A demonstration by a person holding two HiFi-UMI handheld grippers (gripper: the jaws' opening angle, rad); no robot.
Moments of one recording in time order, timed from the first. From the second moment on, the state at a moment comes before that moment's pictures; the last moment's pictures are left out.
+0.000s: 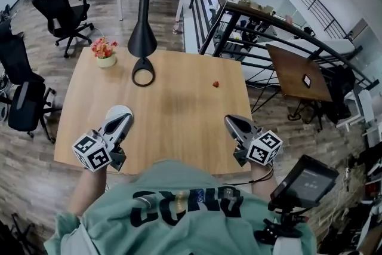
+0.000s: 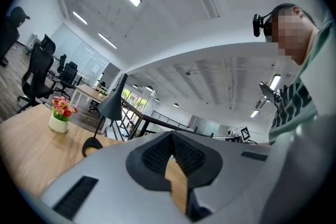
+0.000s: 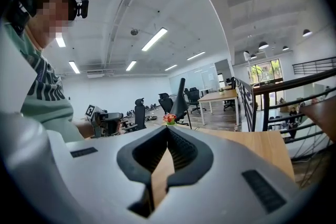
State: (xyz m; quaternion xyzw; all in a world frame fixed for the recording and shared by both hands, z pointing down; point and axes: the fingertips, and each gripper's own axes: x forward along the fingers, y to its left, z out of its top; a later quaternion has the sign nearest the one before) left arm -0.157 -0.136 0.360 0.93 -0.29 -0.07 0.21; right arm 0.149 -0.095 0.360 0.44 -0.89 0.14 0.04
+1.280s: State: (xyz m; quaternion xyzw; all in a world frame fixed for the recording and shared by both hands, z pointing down) left arm -0.069 -0.197 0.362 0.92 -0.30 -0.05 0.23; right arm 0.219 -0.185 0.414 0.41 -0.89 0.19 -0.01
